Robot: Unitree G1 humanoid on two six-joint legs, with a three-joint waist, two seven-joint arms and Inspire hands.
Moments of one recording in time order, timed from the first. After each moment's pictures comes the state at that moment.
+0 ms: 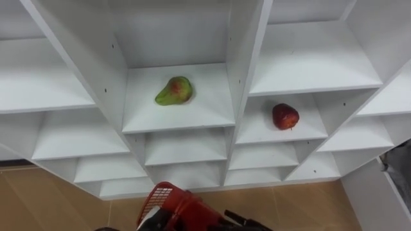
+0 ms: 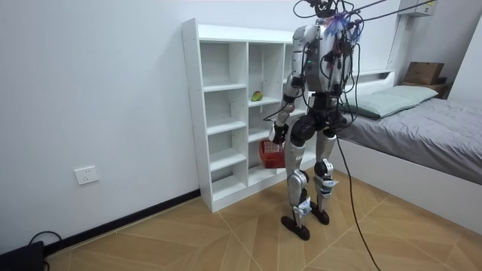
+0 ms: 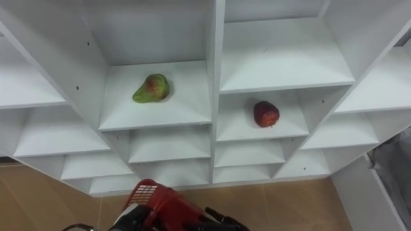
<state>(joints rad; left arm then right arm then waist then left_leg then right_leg) -0.05 0.16 -0.44 0.97 0.03 0.02 0.04 -0.10 -0.16 0.57 1.15 1.02 0.07 0.38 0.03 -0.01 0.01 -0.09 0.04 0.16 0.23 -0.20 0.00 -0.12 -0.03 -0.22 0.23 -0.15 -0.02</state>
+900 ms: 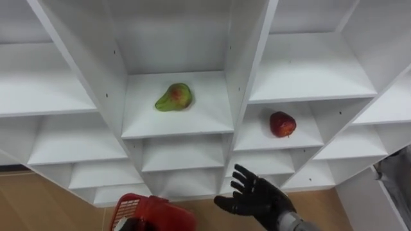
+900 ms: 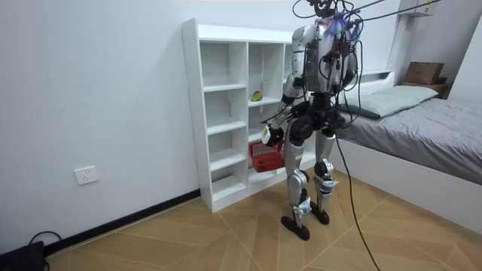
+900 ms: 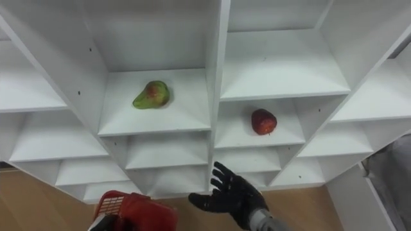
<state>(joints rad) 0.05 0.21 -0.26 0.99 0.00 -0.05 0.10 0.05 -0.28 0.39 0.54 0.52 -0.06 0.24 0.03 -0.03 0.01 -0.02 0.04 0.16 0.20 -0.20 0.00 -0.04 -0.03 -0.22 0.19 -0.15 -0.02</state>
